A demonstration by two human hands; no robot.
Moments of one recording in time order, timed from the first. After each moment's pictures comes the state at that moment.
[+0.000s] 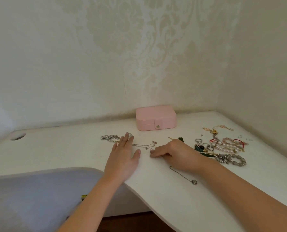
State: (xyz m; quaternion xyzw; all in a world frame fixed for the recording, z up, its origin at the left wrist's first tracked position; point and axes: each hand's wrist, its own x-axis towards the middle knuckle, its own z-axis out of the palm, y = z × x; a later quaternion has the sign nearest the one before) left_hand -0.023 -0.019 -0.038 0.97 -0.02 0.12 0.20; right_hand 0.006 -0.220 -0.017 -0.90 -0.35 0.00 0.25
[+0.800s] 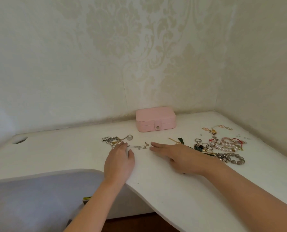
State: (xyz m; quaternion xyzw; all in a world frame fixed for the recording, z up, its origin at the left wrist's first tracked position) left_hand -0.030 -0.021 -0.035 0.95 0.08 0.17 0.25; right_hand -0.008 -0.230 -0.008 -0.93 -0.36 0.04 0.12
